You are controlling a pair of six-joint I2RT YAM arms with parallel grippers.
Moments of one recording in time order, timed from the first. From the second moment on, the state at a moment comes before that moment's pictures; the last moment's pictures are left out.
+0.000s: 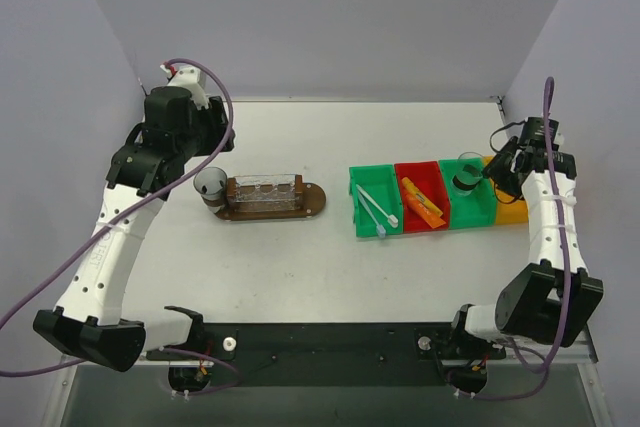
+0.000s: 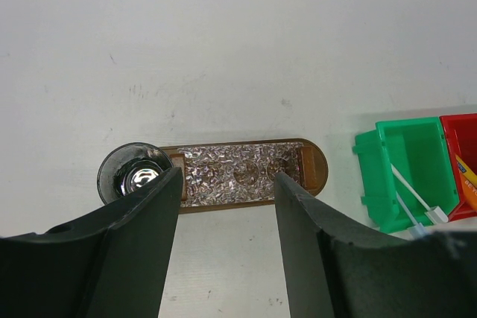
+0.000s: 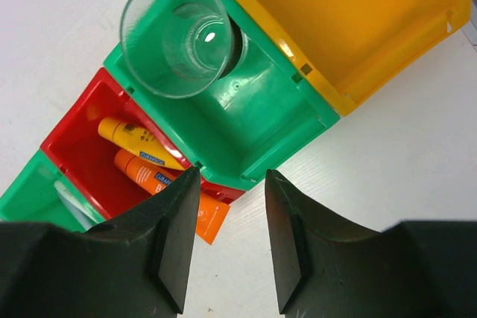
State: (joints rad) left arm -0.29 1.26 1.53 -0.77 -0.12 -0.31; right arm -0.27 1.33 1.23 -0.81 0.06 0.43
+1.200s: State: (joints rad) left arm -0.27 1.27 1.53 -0.76 -0.13 -0.31; right arm -0.32 1.70 1.26 -0.56 0.01 0.53
